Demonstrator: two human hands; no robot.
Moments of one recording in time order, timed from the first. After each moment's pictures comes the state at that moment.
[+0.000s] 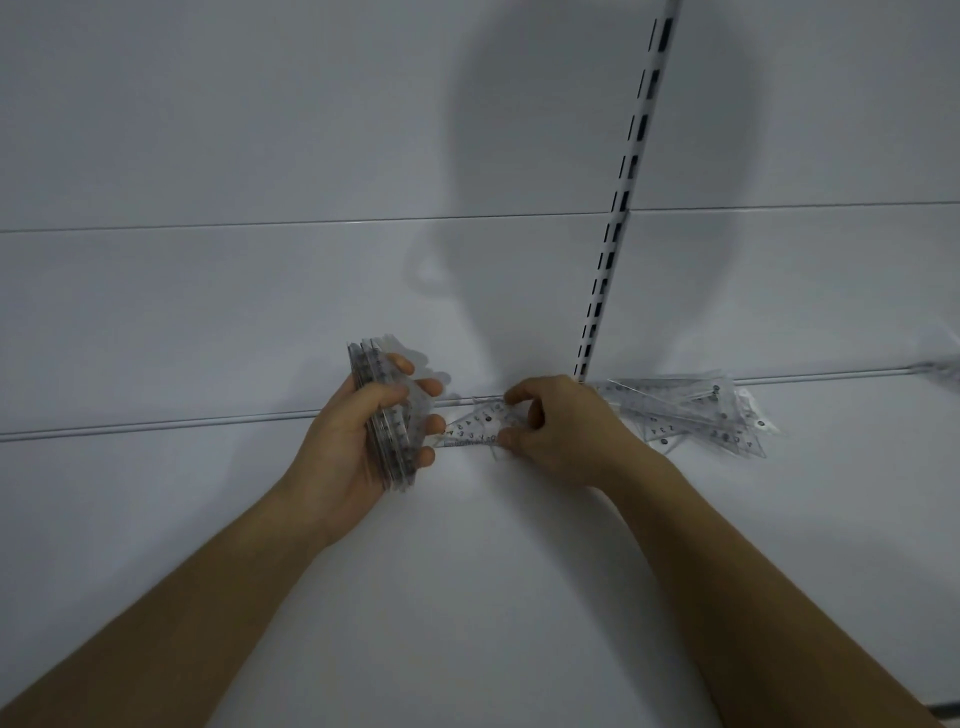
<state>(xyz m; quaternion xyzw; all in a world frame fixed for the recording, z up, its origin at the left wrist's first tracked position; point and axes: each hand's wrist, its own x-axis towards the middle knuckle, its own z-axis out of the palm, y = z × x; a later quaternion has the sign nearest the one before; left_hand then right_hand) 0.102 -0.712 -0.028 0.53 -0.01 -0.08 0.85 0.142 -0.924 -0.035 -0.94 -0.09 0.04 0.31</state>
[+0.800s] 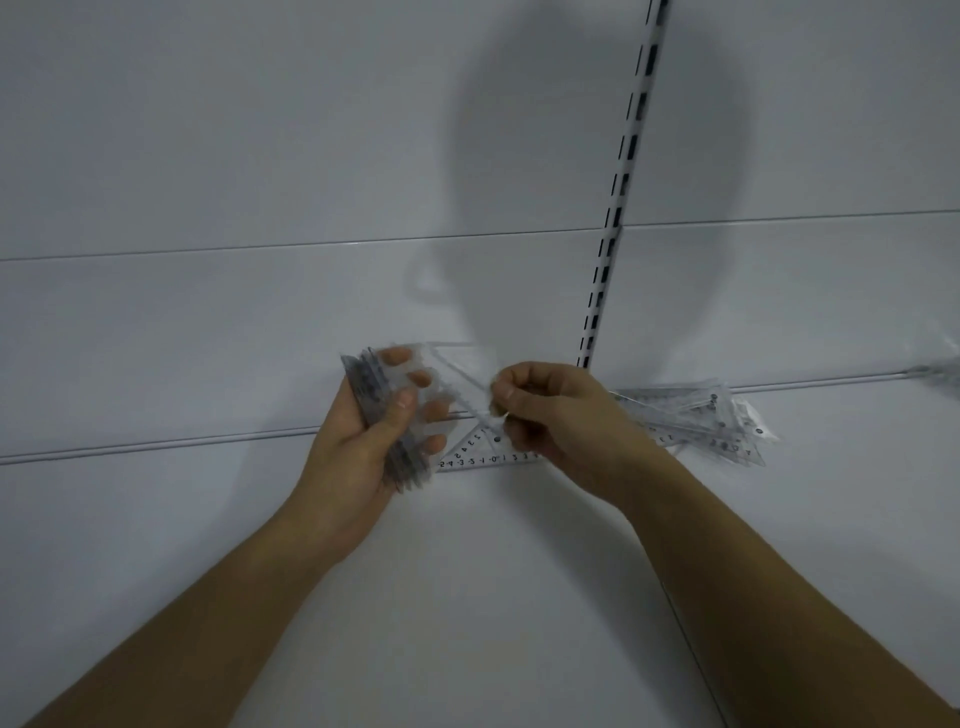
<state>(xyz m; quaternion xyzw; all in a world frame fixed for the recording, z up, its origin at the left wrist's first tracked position) 0.100 -0.718 -0.030 0.55 -0.06 0.01 0.83 0.129 -0.918 -0.015 -0.66 -0.09 0.11 0.73</state>
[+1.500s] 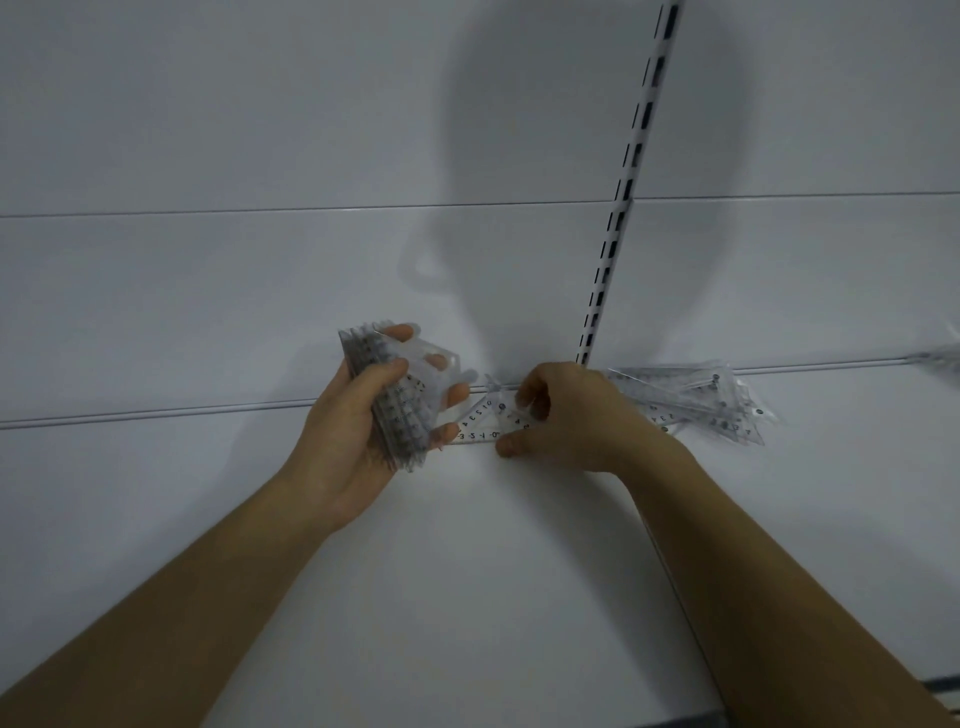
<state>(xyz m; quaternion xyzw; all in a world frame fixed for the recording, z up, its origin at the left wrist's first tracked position) 0.099 -0.715 -0.022 0.47 -0.02 -0.10 0.88 0.132 -0.927 -0.020 -0.96 -0.08 0.07 0.27</state>
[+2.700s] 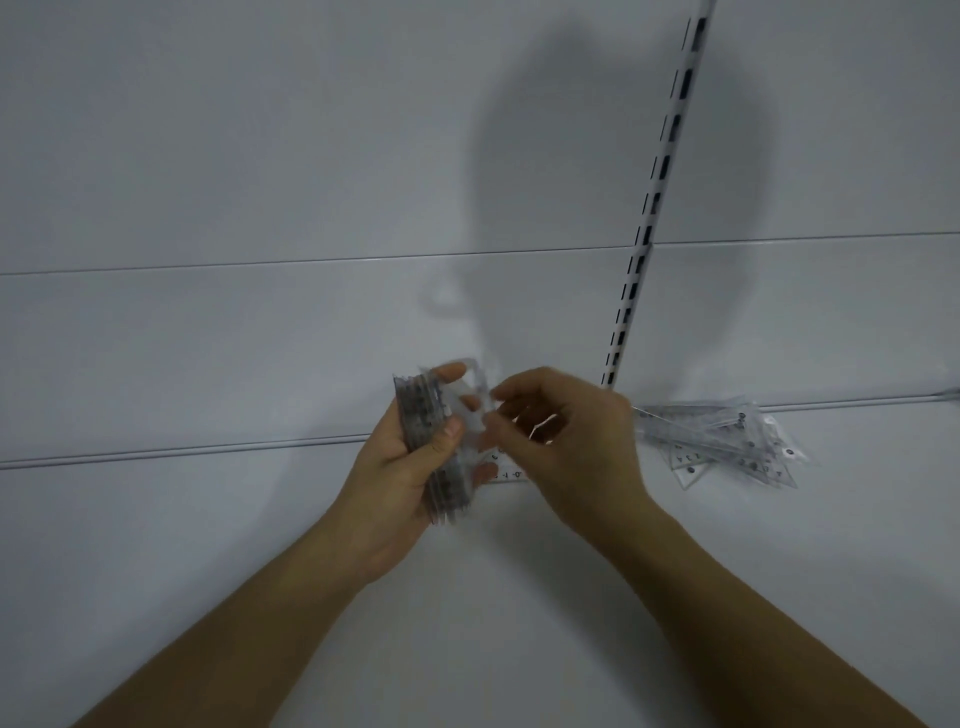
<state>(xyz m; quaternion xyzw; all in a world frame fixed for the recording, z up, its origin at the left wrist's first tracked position) 0.091 -0.722 -0.026 0.55 -0.09 -0.06 0.83 0.109 -0.891 -0.021 -0.81 -0.22 -0.26 0.47</state>
